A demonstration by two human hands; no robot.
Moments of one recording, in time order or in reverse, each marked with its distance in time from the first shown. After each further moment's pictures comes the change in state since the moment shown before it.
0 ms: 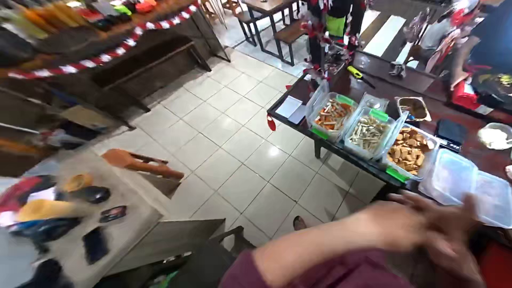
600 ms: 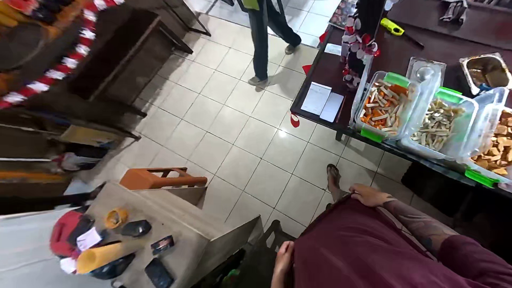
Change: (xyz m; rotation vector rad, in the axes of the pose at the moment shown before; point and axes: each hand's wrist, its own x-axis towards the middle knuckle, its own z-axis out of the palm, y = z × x) left_hand -0.478 -0.446 0.123 -0.703 0.649 -1.245; right_hand 0.197 0.345 0.245 -0.428 -0.815 0.739
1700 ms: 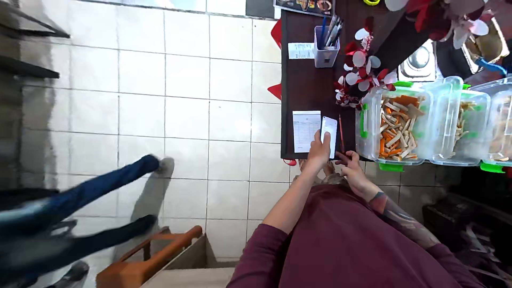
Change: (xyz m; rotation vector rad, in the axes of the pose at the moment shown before) left_hand 0.289 0.603 0.115 0.418 -0.495 0.227; right_hand 0.189 -0.124 -0.127 1.336 0.886 0.084
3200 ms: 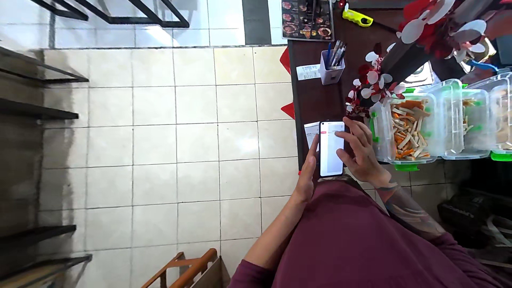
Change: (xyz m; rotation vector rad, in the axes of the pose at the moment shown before) left_hand -0.068 0.004 -0.123 -0.684 -0.480 0.524; right_hand 0.015 -0.137 0.071 -0.950 0.154 -0.907
